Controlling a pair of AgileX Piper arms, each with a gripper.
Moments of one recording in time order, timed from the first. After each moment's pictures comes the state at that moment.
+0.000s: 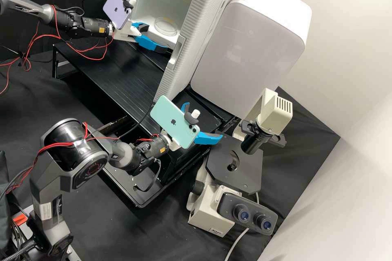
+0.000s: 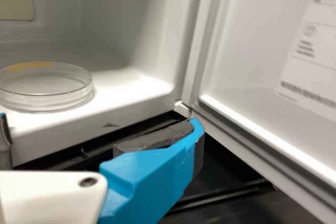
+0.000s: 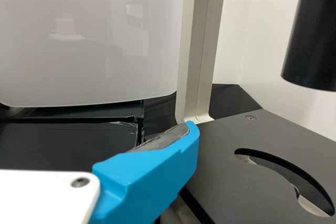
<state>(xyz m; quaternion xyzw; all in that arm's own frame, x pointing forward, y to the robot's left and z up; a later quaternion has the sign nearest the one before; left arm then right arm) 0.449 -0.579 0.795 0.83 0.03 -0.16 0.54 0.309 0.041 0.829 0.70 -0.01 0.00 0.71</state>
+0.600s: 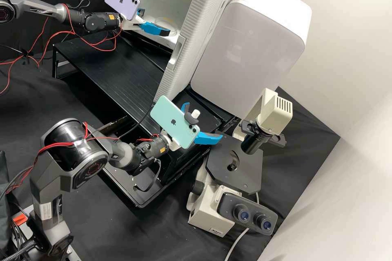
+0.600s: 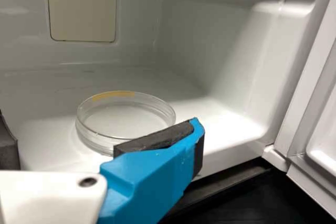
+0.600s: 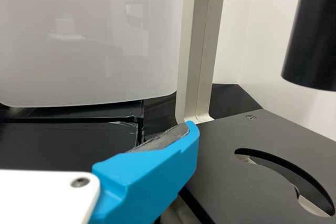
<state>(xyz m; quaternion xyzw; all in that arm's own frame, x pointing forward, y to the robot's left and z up) 0.488 -0.572 0.809 0.84 0.04 -0.06 0.54 0.309 0.041 0.829 0.70 -0.01 0.00 0.71</state>
